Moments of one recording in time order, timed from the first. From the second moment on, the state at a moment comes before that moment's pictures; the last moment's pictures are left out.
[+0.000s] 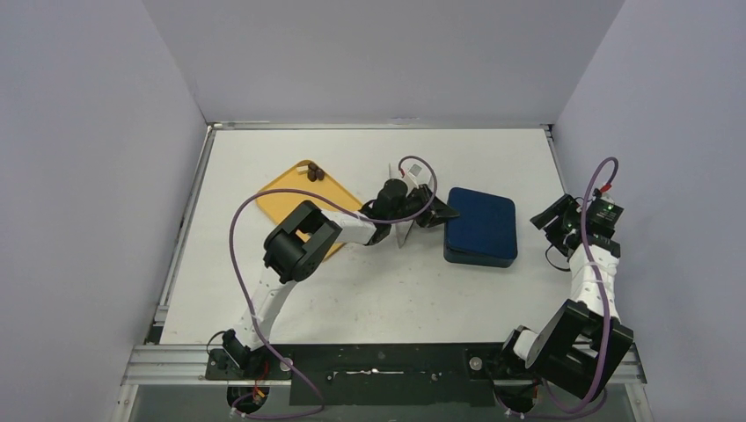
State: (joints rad) left arm -0.80 2.29 1.42 0.69 0.42 -1.35; right arm -0.54 1.17 0.77 -0.38 -0.32 0.39
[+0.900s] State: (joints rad) left arm -0.81 2.34 1.48 0.68 0.38 -1.32; right arm -0.50 1.26 0.75 -0.35 -0.38 0.38
